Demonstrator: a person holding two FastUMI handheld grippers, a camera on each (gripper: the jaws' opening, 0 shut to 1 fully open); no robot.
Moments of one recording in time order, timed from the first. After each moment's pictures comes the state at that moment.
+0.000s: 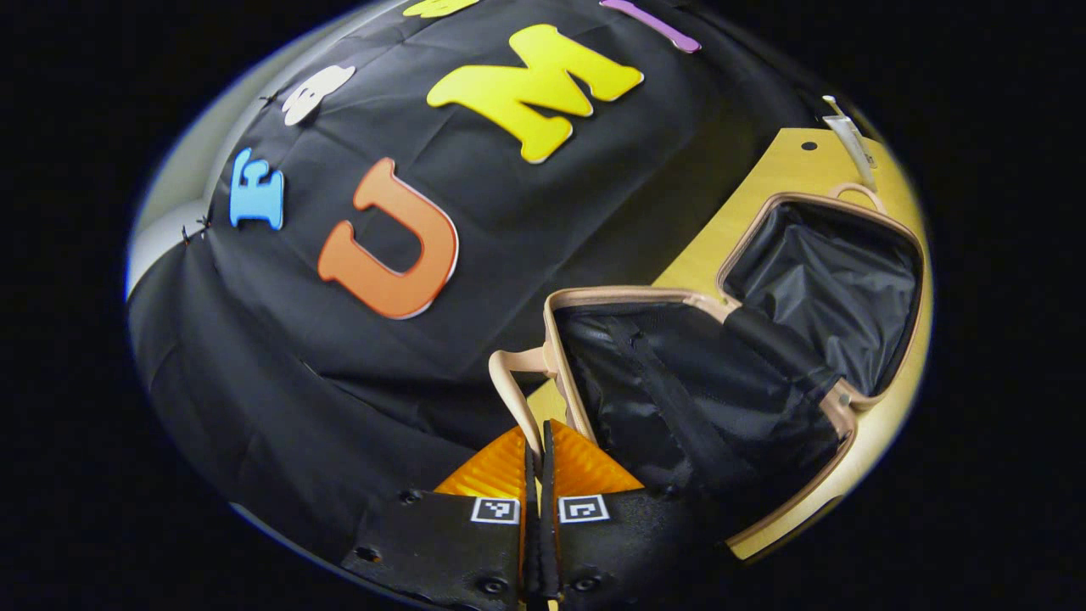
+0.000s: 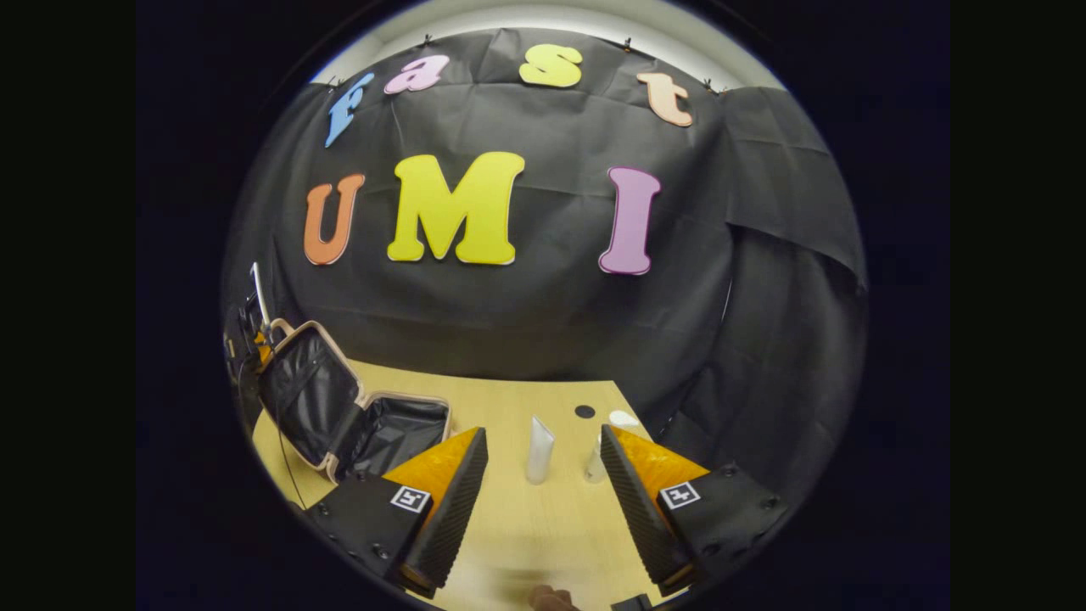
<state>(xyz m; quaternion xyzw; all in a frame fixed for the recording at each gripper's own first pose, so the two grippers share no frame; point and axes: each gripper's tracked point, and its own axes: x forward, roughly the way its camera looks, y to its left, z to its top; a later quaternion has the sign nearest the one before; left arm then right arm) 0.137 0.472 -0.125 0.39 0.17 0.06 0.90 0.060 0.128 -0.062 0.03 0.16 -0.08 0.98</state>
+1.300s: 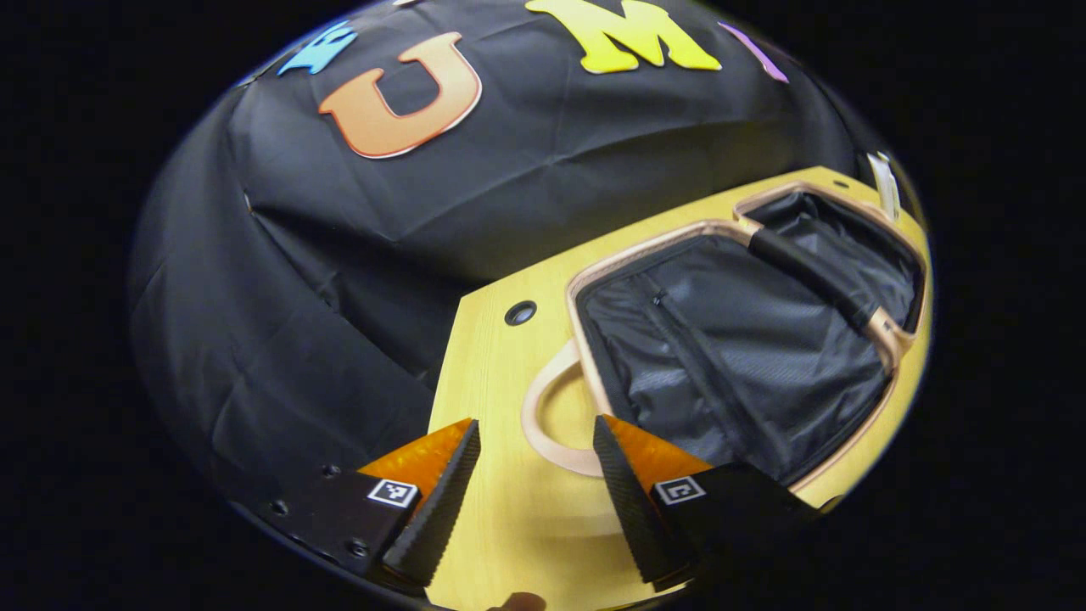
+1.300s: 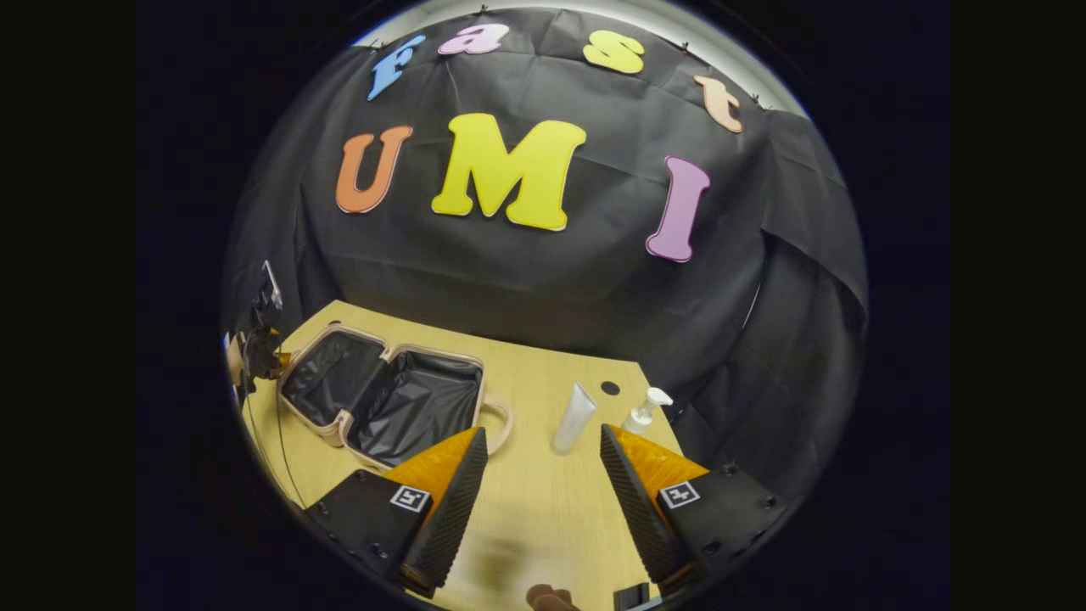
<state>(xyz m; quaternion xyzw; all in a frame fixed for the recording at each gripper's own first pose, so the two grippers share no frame) 0.115 0.517 -0.230 0.18 0.24 0.03 0.95 0.043 0.184 -0.085 -0.03 0.21 -0.03 0.98</state>
